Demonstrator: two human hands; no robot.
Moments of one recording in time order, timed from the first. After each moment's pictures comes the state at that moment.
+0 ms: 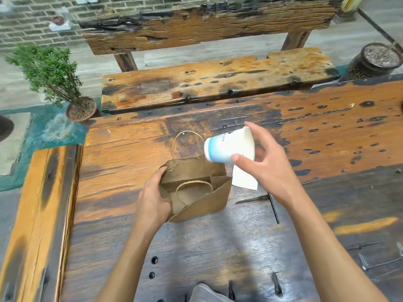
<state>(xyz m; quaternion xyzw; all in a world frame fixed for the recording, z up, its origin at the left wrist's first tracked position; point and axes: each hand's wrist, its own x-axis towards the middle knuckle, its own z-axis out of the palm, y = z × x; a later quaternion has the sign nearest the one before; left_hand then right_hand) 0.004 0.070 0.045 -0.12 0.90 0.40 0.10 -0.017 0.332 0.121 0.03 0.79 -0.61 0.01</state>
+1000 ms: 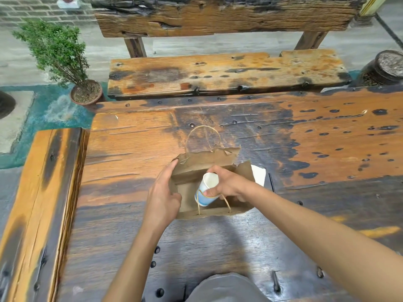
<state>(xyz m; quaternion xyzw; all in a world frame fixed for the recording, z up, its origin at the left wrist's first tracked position) 0.015 0.065 0.045 -0.08 0.88 0.46 0.08 -0.045 0.256 0.017 0.11 0.77 -0.44 0.44</state>
